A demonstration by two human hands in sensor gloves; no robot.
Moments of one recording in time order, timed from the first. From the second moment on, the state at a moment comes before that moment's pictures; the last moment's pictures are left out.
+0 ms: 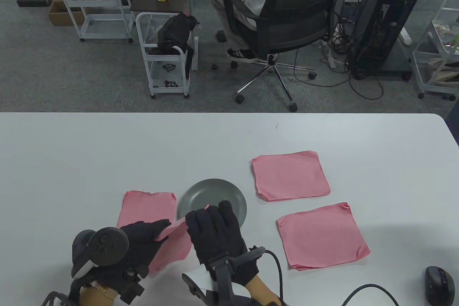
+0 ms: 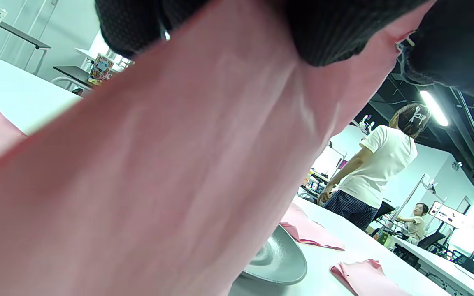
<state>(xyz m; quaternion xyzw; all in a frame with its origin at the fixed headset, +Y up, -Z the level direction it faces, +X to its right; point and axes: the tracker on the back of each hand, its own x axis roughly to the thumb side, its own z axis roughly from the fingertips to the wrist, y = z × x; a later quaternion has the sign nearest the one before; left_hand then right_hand) -0.259 -0.679 -0.231 0.02 -0.19 0.27 0.94 -0.034 -0.628 -0.187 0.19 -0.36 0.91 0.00</state>
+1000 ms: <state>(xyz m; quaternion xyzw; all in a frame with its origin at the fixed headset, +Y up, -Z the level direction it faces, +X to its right) -0.257 -0.683 -0.234 0.01 -0.22 0.25 0.94 -0.018 -0.623 -0.202 0.25 -0.25 0.93 0.07</state>
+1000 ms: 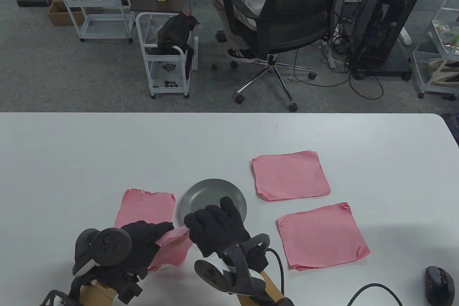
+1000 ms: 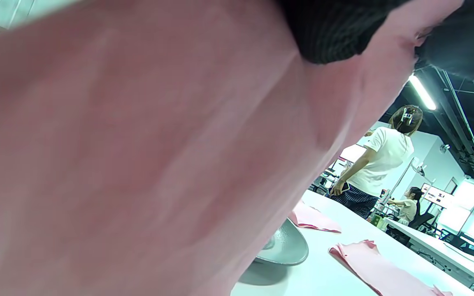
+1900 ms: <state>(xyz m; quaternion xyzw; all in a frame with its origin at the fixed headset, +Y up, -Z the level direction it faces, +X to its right) -0.259 -0.685 -0.236 0.01 -0.24 0.30 0.93 -0.007 -0.628 -0.209 0.26 -0.26 0.92 0.14</state>
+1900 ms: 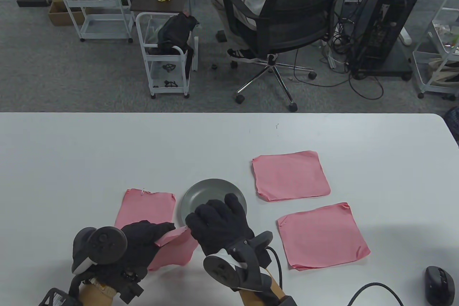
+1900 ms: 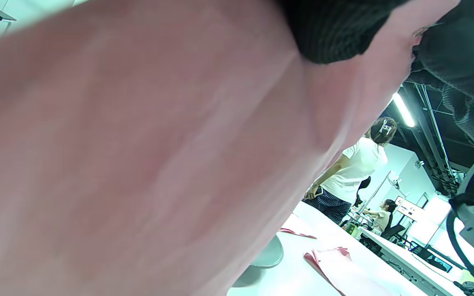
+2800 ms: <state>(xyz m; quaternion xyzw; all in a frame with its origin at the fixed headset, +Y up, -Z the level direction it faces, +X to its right) -0.260 -0.689 -0.240 -0.02 -0.23 0.31 0.92 -0.010 -0.630 -0.209 0.26 -0.25 0.92 0.14</state>
